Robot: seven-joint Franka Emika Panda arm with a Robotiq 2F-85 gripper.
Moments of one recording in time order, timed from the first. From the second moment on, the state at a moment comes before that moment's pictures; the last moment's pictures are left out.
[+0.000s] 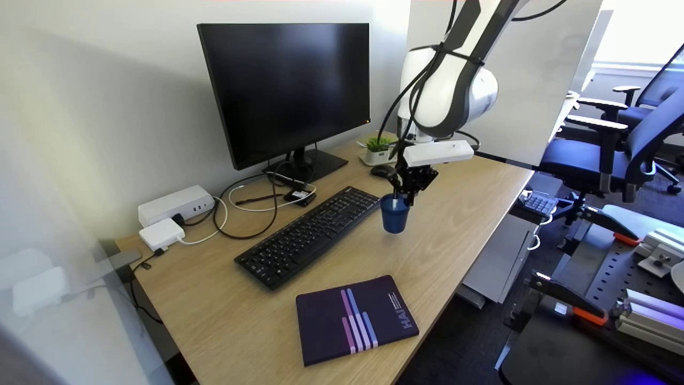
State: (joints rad) arm 0.27 0.54 -0.09 -2.29 0.11 2.83 0.53
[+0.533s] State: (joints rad) arm 0.11 0.45 -0.11 -2.29 0.11 2.75 0.43
